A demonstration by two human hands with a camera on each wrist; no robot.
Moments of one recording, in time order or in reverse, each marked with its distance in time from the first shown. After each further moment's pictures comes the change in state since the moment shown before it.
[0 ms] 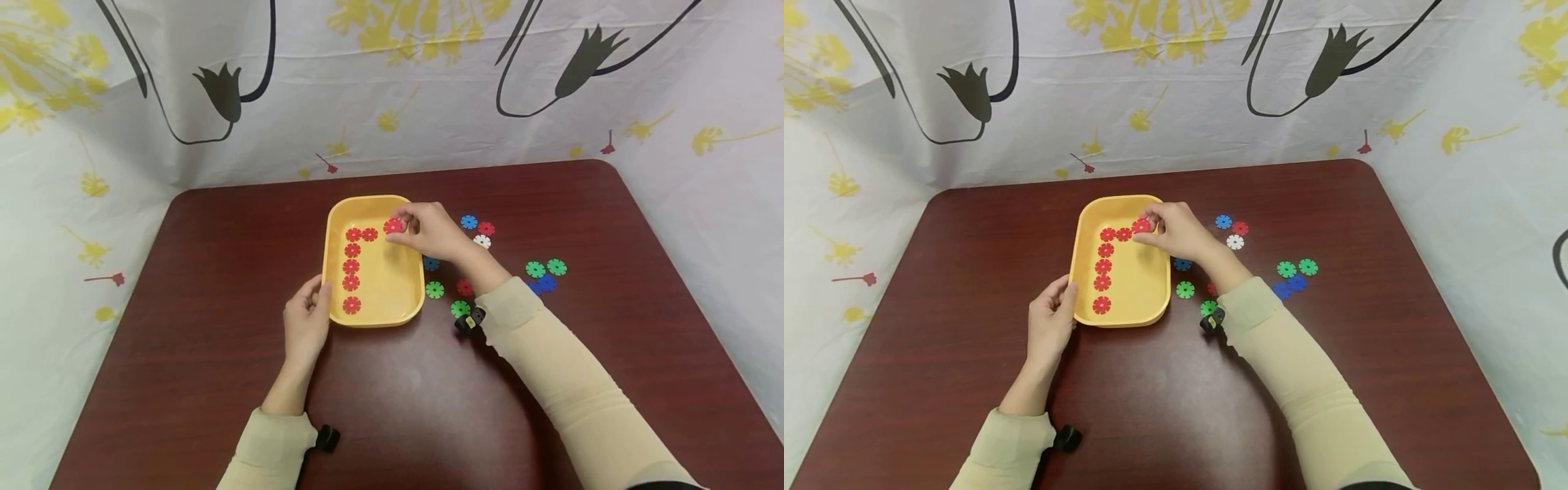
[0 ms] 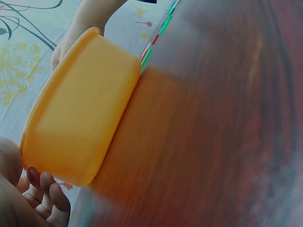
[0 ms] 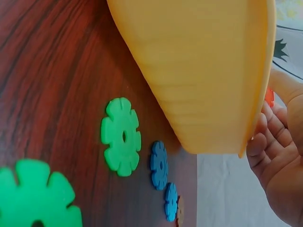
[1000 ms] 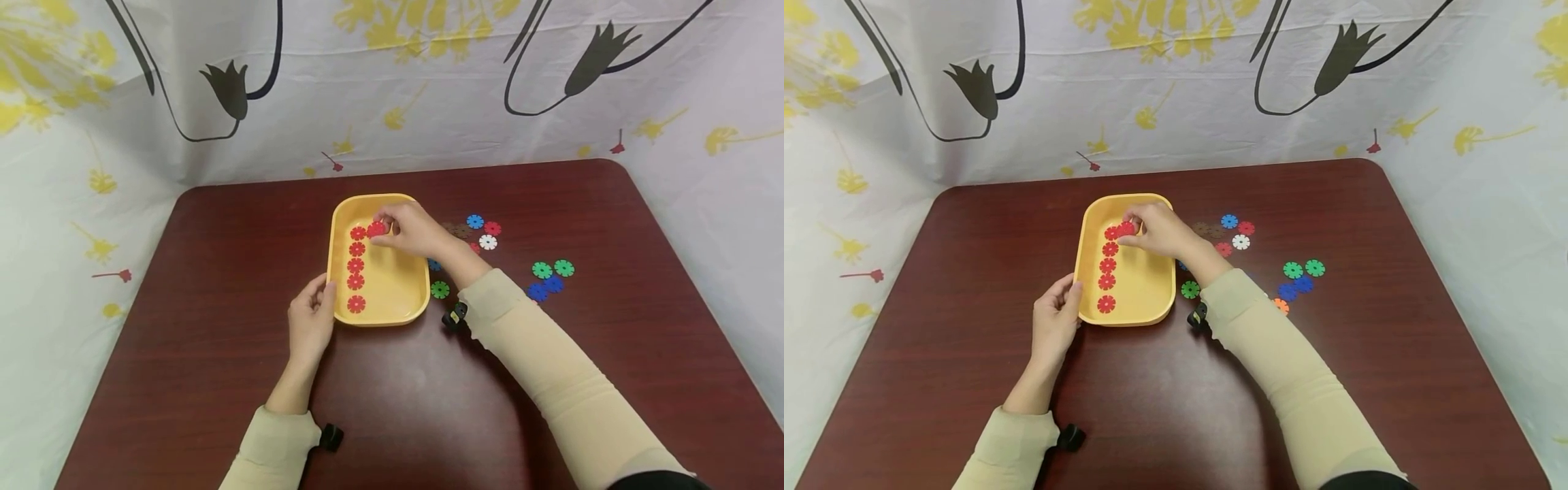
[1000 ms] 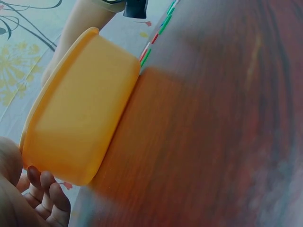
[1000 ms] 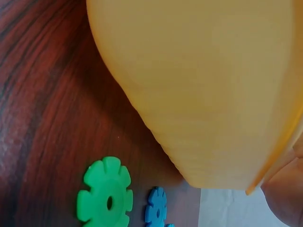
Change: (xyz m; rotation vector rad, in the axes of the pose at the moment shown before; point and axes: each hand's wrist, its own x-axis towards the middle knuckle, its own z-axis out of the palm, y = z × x) left_hand 0.001 -0.002 -0.001 0.023 0.003 0.010; right_hand 0.029 -0.010 0.024 -0.074 -0.125 -0.061
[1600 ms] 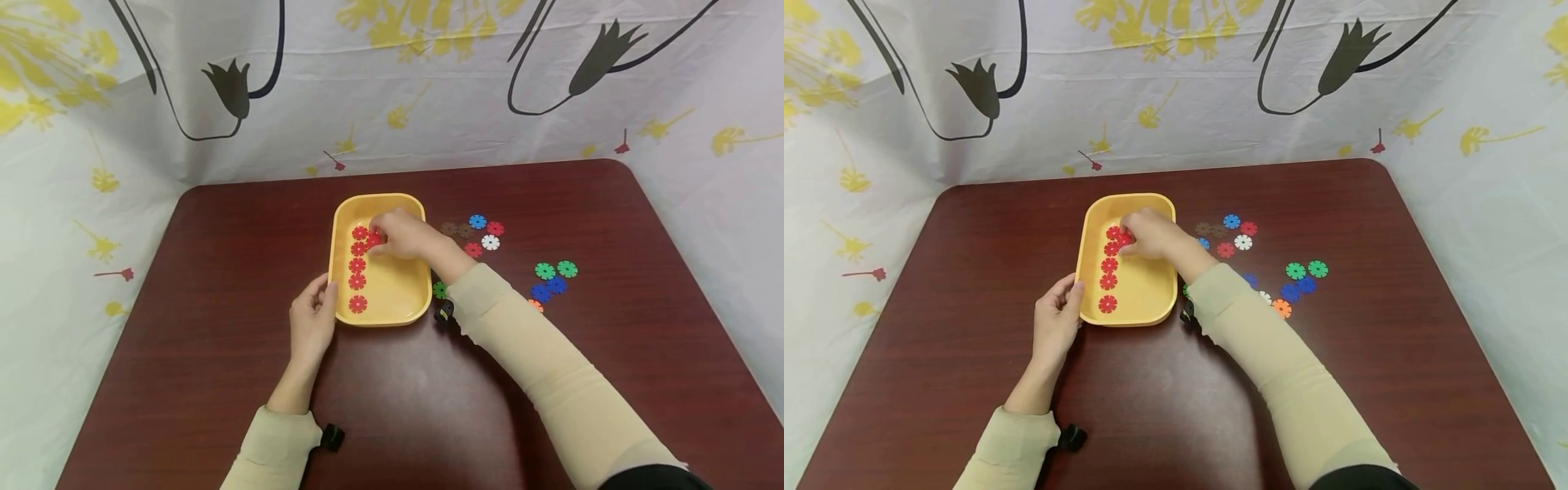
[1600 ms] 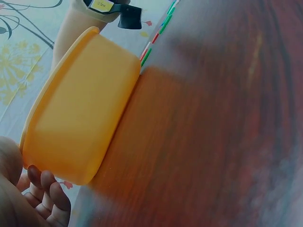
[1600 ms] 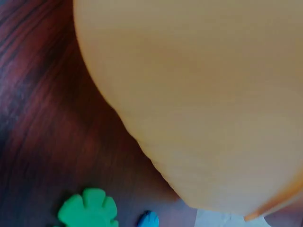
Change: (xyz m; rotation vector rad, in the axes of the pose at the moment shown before) left_hand 0.000 0.001 0.001 -0.010 -0.004 -0.002; right_hand 0.015 -0.006 0.011 -0.207 -0.186 0.045
